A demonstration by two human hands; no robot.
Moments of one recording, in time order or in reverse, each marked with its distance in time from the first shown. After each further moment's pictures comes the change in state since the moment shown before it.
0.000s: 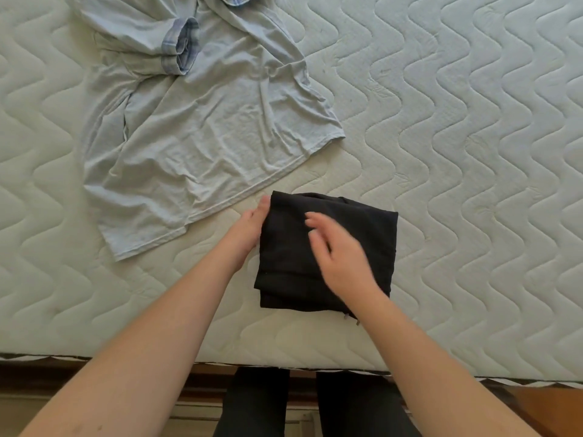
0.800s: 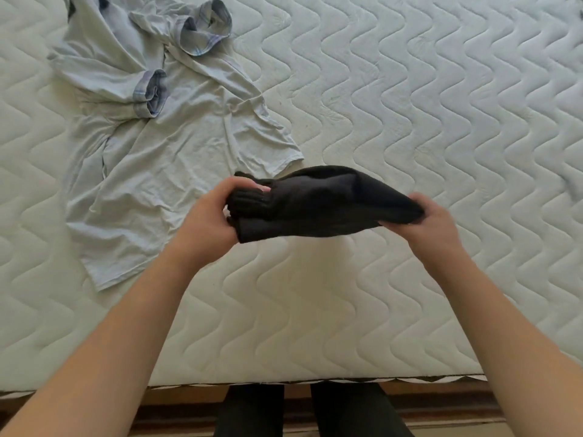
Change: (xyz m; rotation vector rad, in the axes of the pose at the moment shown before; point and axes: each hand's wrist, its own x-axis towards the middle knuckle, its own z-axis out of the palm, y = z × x) left_hand -0.094 0.088 0.007 0.358 -0.027 0.843; right_hand 0.001 0.041 -0.183 0.183 0.234 0.218
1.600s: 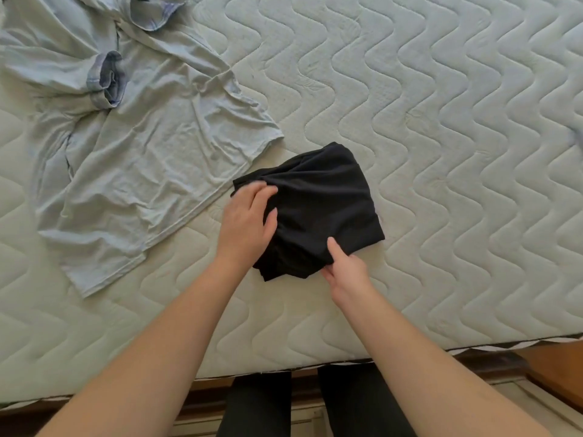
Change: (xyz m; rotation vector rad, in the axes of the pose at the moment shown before) left_hand 0.025 -0.074 0.098 0.704 0.133 0.165; right_hand -0.045 0.066 0.136 0.798 0.196 0.918
